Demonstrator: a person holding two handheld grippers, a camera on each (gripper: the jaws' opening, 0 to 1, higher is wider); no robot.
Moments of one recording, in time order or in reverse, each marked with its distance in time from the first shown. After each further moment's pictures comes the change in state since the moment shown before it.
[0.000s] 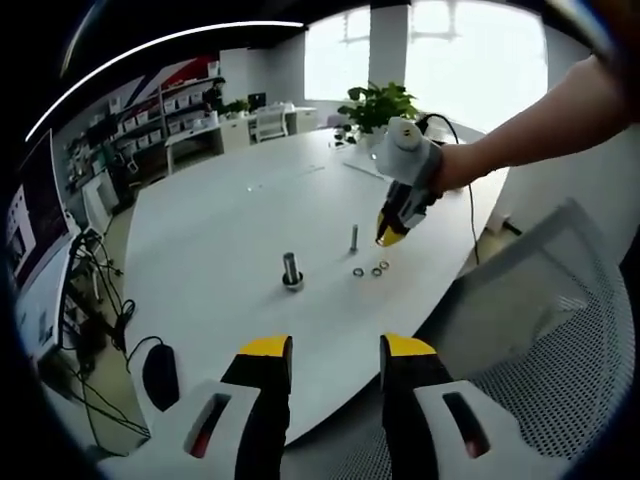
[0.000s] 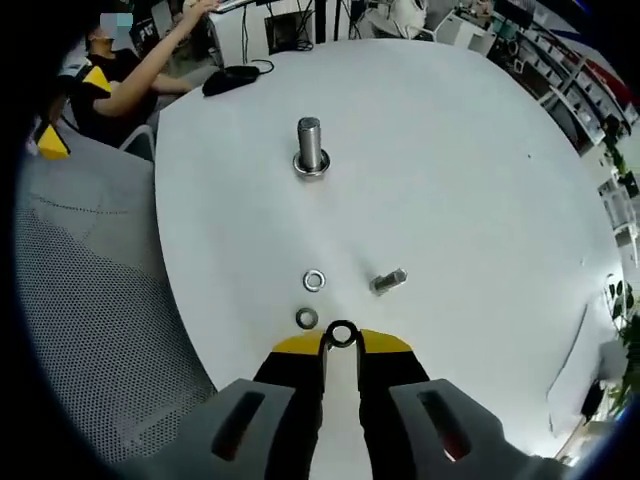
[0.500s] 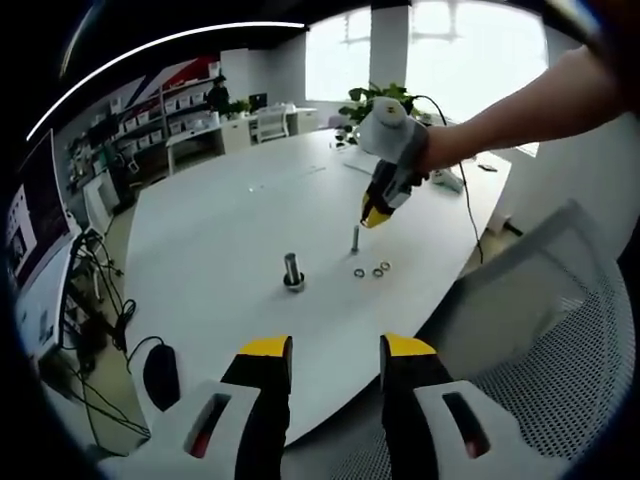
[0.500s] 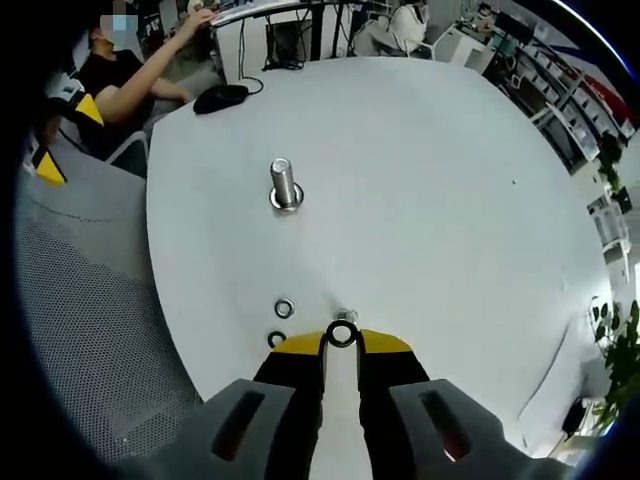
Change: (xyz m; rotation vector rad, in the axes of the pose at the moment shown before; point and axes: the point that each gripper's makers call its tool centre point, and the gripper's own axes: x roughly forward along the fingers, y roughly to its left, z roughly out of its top) left arm 0.000 0.001 0.000 -0.002 -0.001 0.003; right arm -0.008 -0.022 0.021 -0.054 -0.023 -0.028
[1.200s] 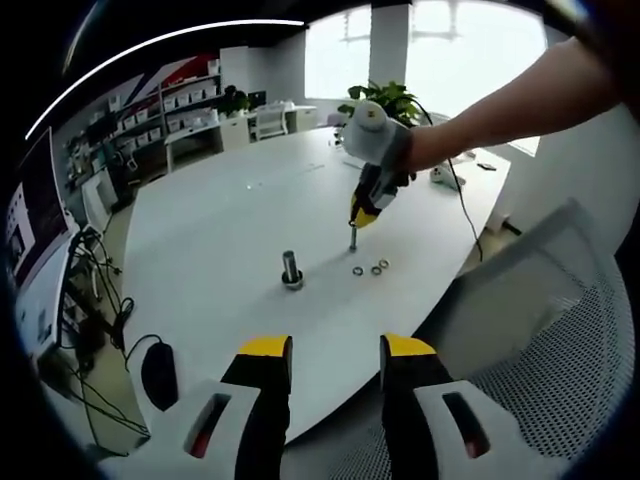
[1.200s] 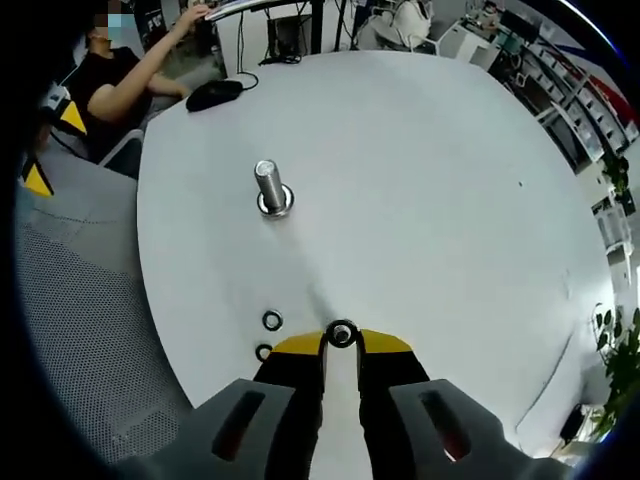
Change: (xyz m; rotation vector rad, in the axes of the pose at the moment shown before) left arm 0.003 0.000 -0.002 -0.004 0.009 -0.008; right arm 0.013 -0.007 0.012 -0.016 0.014 0.019
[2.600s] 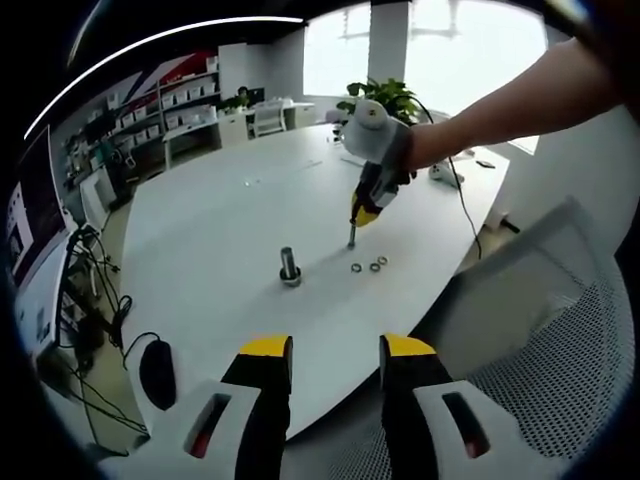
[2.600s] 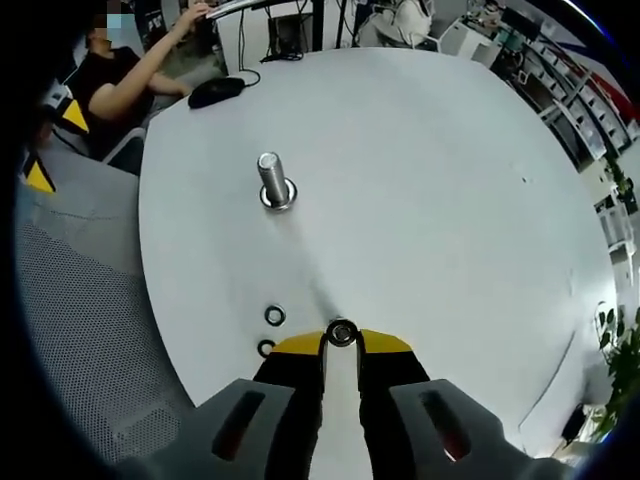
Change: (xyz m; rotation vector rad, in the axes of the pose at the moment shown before) left arm 0.001 -0.001 -0.003 -0.001 0.016 -0.006; right arm 0.007 0.002 -0.005 -0.020 0.008 0.015
